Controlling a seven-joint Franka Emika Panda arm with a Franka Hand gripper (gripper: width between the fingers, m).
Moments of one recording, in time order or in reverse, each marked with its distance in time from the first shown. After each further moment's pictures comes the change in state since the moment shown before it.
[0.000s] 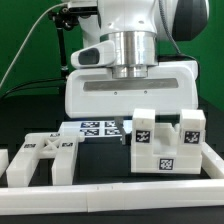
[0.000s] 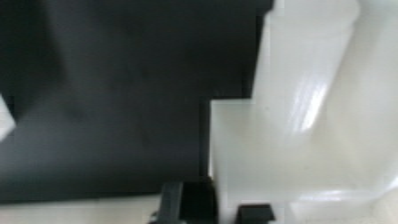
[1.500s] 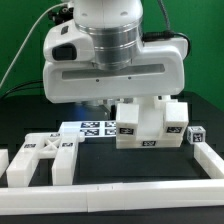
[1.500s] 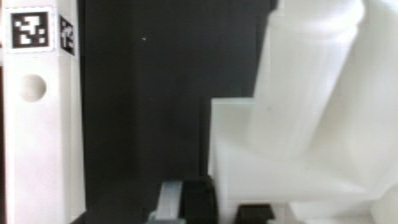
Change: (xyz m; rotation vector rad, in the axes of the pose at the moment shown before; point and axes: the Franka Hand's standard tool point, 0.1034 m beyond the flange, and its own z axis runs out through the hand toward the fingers) arm -0.009 0.026 -0.038 0.064 -0.715 -0.005
